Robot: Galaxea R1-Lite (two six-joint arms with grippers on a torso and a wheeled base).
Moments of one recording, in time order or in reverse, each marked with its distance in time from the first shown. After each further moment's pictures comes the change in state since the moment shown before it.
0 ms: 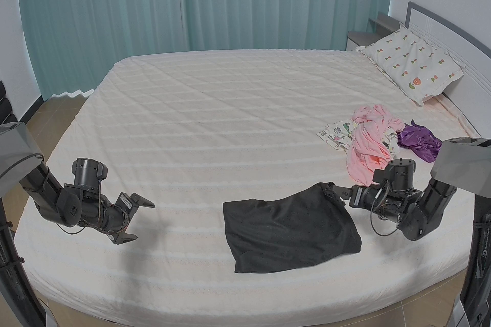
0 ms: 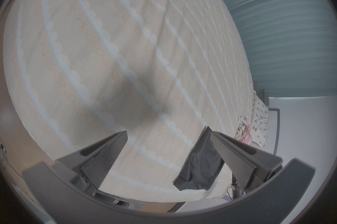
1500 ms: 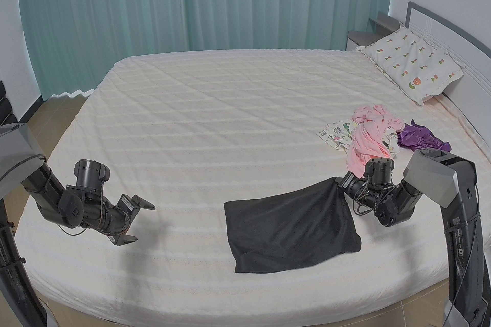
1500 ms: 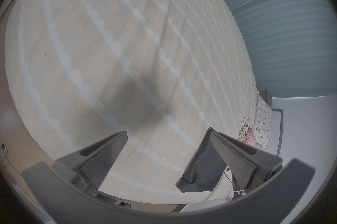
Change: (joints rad) left arm -0.014 0.009 0.003 0.000 0.032 -0.001; right arm -0.062 0.339 -0.487 0.117 0.020 0.436
